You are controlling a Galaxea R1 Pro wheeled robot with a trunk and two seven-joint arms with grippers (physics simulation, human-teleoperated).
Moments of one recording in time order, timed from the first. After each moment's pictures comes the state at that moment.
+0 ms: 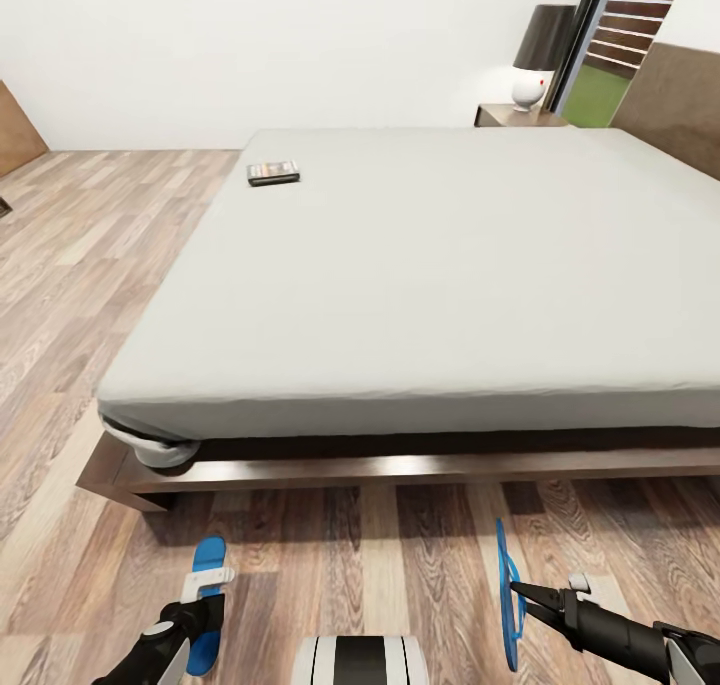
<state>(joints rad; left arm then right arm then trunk) -0.45 0.05 0.20 -0.41 -0.06 0.06 0.00 -0.38 -0.38 -0.16 -0.52 -0.34 0.66 1.28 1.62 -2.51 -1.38</state>
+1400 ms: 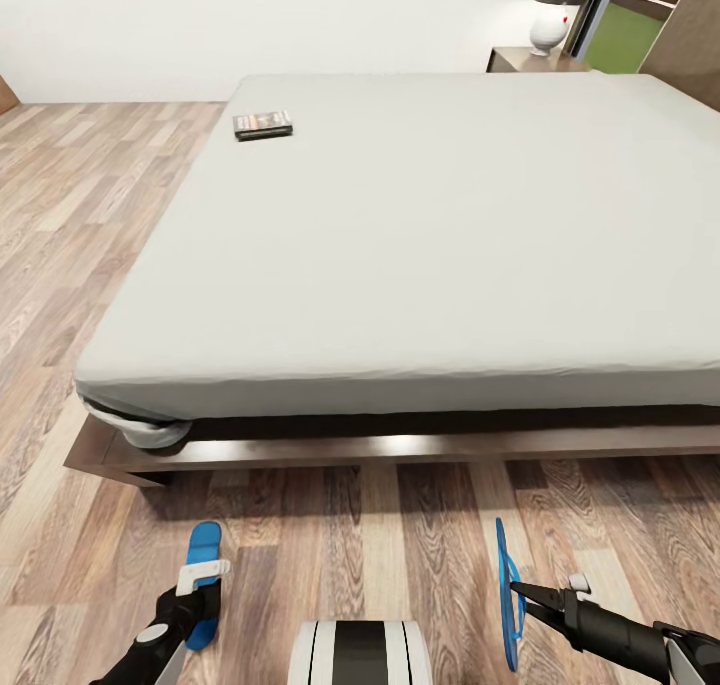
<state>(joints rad) -0.44 0.06 0.20 -0.41 -0.07 -0.09 0.00 -0.38 -0.38 -0.16 -0.52 -0.34 0.66 1.28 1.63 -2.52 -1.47</state>
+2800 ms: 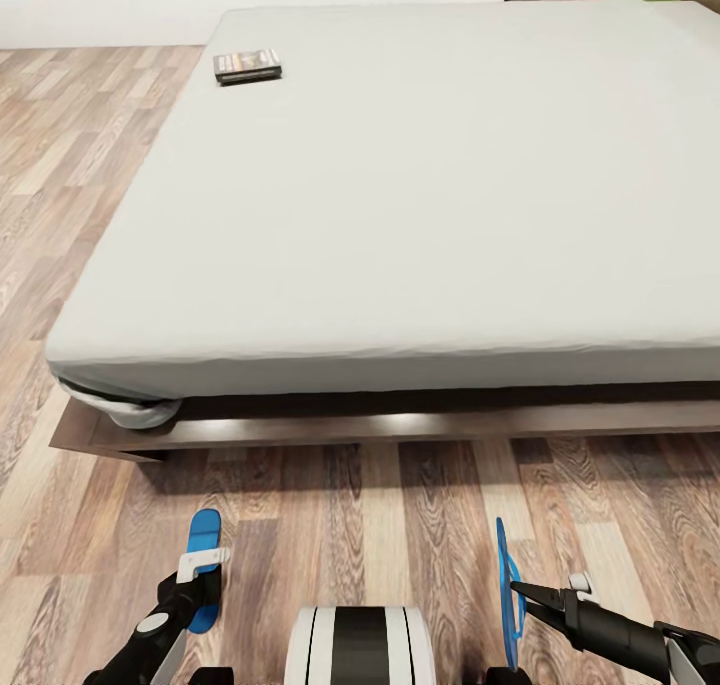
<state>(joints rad) -0.44 0.06 0.20 -0.46 -0.06 -0.09 0.00 -0.38 -0.38 -0.16 -0.52 -0.34 0.65 1.28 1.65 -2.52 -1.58</state>
